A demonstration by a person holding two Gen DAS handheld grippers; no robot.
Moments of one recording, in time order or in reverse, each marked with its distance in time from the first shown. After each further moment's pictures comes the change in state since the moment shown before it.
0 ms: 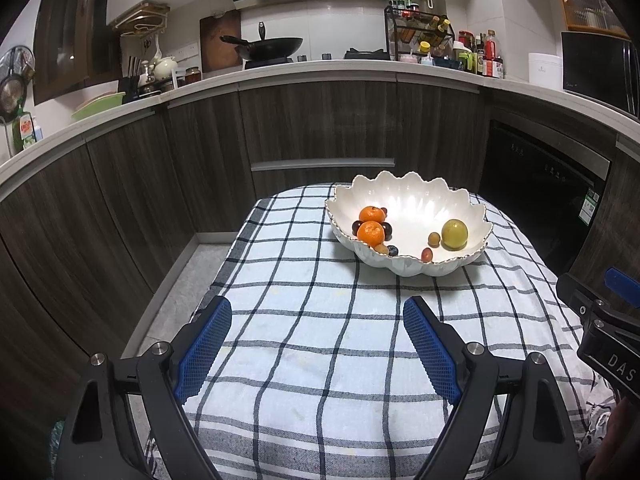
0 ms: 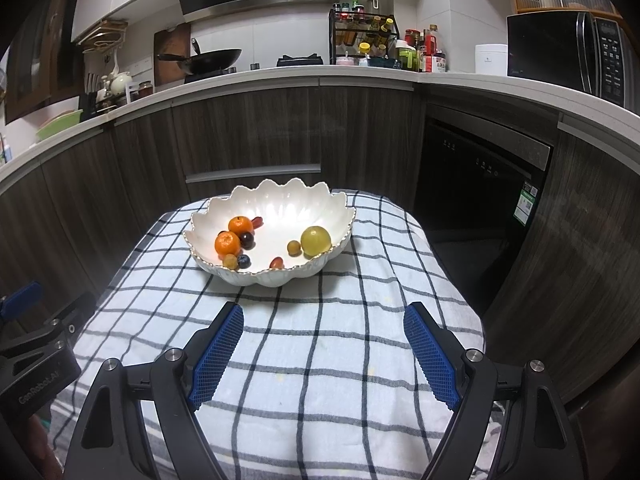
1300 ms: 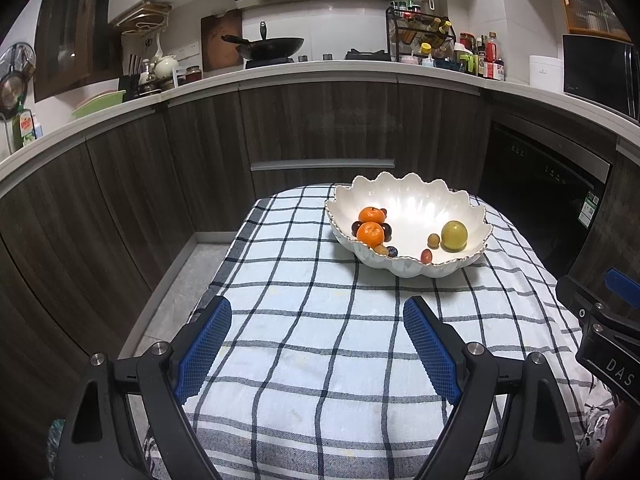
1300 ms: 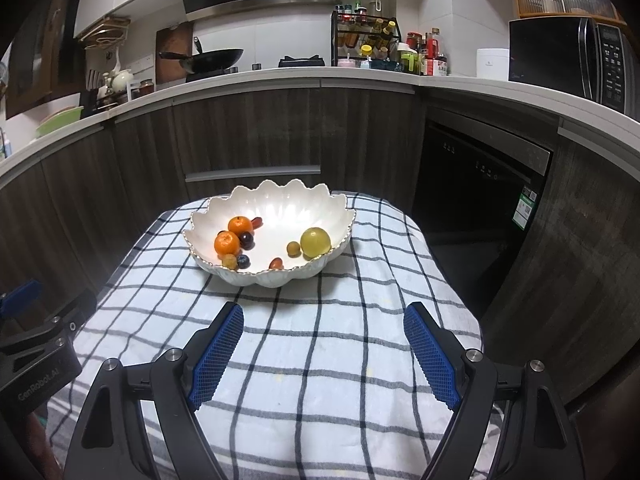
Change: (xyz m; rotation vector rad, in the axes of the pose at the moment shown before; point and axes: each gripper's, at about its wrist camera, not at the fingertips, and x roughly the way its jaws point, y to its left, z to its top) left arm 0.002 0.000 0.000 -0.007 -0.004 -0.003; right arm 0.001 0.000 -0.001 -0.006 -0.003 -0.003
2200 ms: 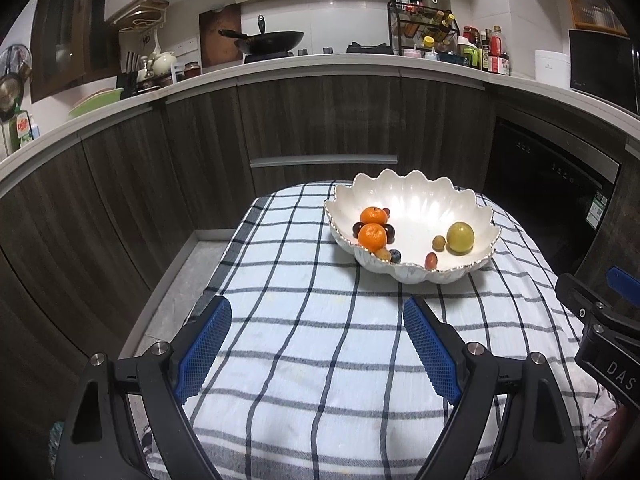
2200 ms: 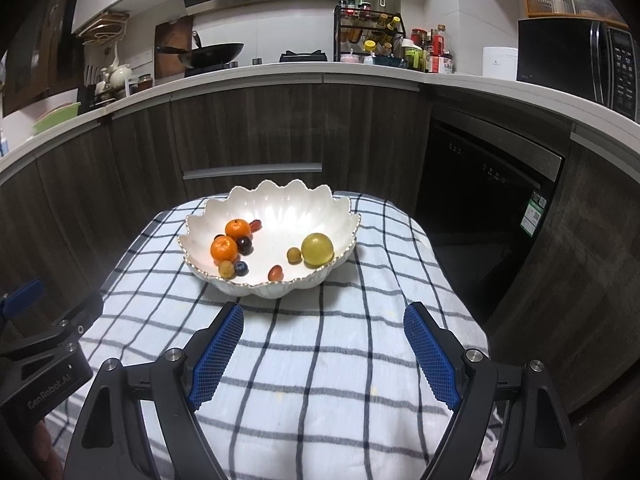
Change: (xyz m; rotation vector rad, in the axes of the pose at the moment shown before) left arm 0.020 -0.006 0.010 0.007 0.022 0.010; right arm 0.019 0.005 0.013 -0.002 0.016 -0.001
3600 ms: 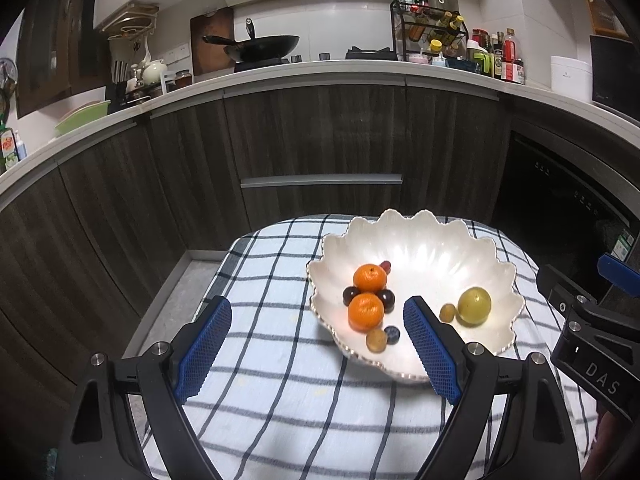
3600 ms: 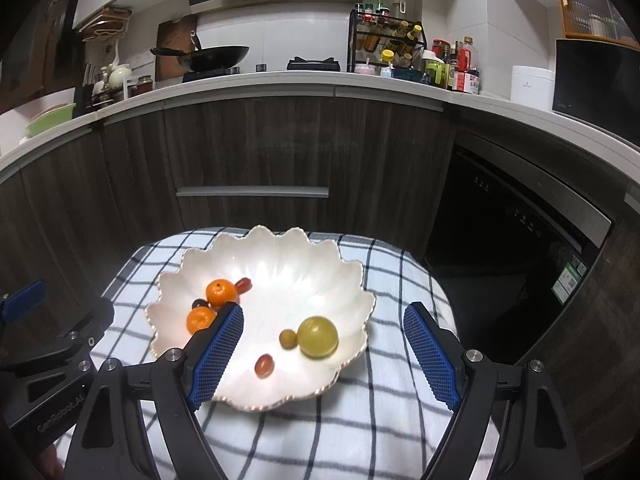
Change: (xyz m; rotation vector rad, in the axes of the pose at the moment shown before) left arm 0.077 -0.025 0.080 -0.001 -0.017 0.014; right arm 0.092 0.010 0.089 -0.051 -0.029 0.007
